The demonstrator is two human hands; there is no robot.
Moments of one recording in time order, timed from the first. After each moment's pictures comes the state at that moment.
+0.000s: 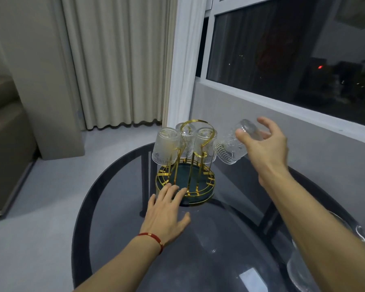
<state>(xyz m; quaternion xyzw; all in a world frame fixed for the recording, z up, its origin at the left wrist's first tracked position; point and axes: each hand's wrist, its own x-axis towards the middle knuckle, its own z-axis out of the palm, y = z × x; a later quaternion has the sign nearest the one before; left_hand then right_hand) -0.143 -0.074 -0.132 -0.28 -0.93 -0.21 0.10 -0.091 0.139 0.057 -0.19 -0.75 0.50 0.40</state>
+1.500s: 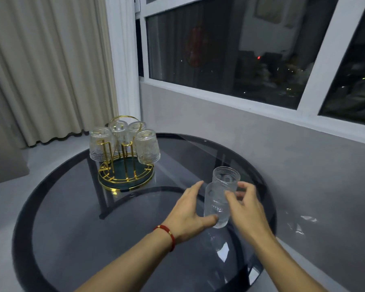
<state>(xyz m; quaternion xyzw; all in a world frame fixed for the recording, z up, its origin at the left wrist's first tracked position) 0.035 0.052 -0.054 -0.42 -0.79 -0.42 -0.13 0.141 0.184 -0.036 -0.36 -0.78 0.45 0.27</state>
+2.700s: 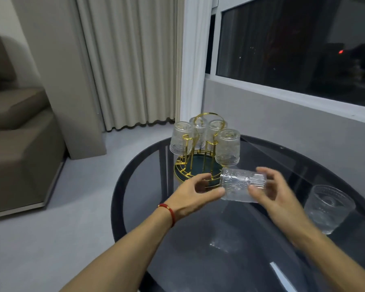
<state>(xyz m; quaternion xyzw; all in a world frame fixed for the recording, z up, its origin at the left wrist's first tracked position) -0.087 -0.091 -0.050 -0.27 -0.79 -0.53 -0.16 0.040 0.119 -0.032 -0.10 -0.81 0.54 0.20</state>
